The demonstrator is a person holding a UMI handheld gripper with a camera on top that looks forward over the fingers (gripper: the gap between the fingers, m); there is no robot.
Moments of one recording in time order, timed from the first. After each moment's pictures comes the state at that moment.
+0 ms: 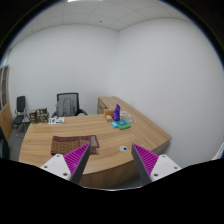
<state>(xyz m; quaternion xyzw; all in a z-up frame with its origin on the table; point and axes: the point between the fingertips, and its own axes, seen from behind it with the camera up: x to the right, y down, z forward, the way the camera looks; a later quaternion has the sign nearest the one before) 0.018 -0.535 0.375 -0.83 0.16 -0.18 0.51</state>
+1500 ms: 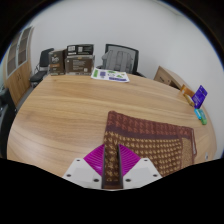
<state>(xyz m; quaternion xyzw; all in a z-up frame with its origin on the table) -0.246 -0.142 -0.008 -0.93 -0.02 -0.08 0.36</state>
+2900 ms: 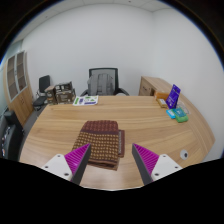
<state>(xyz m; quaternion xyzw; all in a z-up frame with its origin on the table) -0.089 -0.253 0.155 -0.90 0.03 -0.03 0.44</state>
